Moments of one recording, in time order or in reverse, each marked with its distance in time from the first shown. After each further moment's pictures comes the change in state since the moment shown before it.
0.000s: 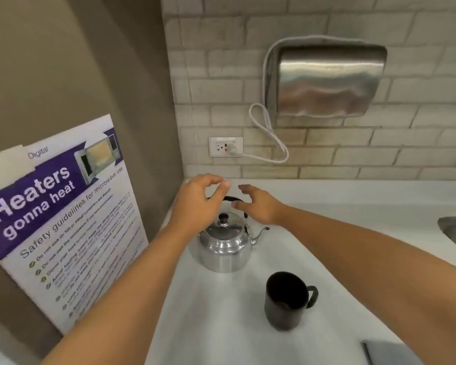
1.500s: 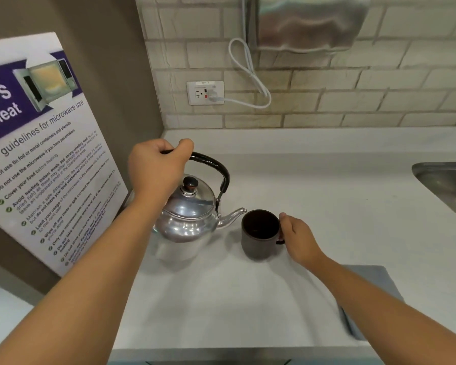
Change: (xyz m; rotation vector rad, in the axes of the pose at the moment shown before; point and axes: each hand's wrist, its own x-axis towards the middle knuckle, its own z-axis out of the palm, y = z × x) left_hand -0.059 0.034 -0.006 -0.085 0.349 -0.300; right_hand -0.162 0.139 0.069 0.294 0.331 0.187
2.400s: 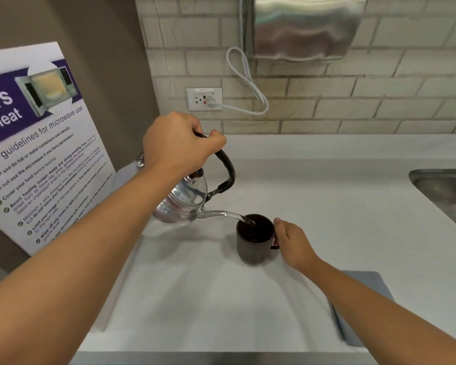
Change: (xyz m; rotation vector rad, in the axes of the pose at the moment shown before) left_hand 0.007 0.060 0.014 0.348 -0.146 0.355; right_hand 0.002 0.001 -0.003 -0.016 -0.019 -0.012
